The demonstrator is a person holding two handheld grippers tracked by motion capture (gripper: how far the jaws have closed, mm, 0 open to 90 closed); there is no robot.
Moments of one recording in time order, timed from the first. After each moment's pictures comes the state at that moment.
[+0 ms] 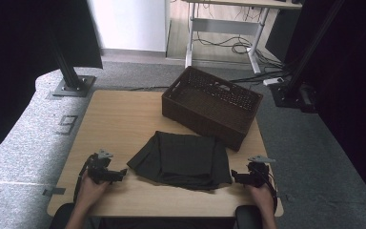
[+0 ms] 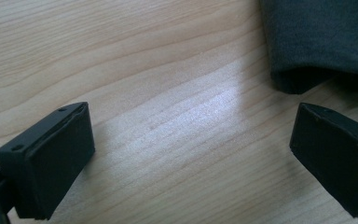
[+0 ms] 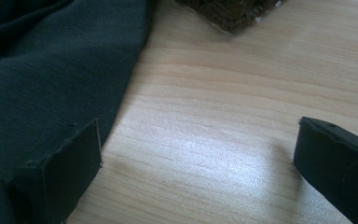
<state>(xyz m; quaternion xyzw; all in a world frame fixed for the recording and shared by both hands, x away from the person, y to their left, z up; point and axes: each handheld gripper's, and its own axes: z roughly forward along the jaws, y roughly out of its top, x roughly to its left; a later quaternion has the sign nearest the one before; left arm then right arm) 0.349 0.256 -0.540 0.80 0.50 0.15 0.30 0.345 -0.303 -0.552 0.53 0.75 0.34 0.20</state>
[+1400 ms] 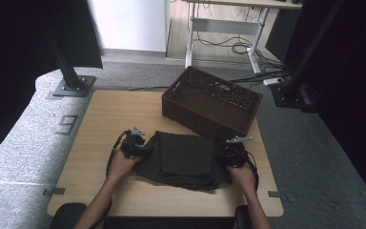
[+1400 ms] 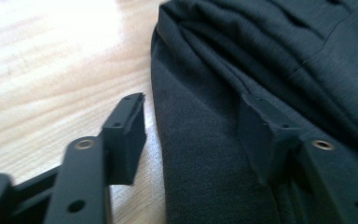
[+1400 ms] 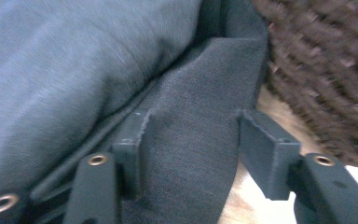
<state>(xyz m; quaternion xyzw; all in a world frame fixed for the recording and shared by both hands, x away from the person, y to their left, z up) 0.437 0.165 -0.531 0.83 0.42 0.12 0.33 0.410 -0.243 -0.533 0.48 0.80 0.33 0.14</state>
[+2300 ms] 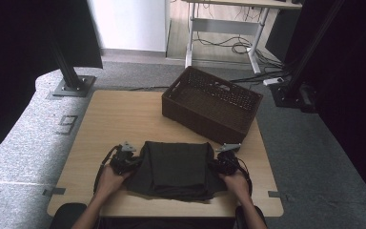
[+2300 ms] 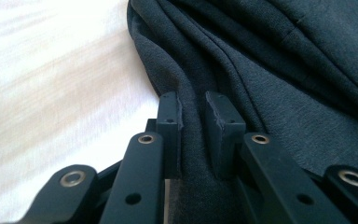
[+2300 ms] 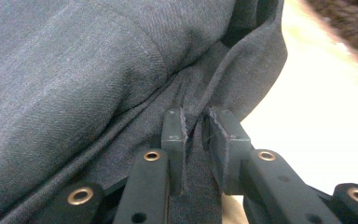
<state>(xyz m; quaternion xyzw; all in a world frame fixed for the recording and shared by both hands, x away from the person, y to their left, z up) 0.372 0.194 -0.534 0.84 0.42 0.12 0.32 0.383 -0.210 -0.537 0.42 0.83 0.34 0.11</state>
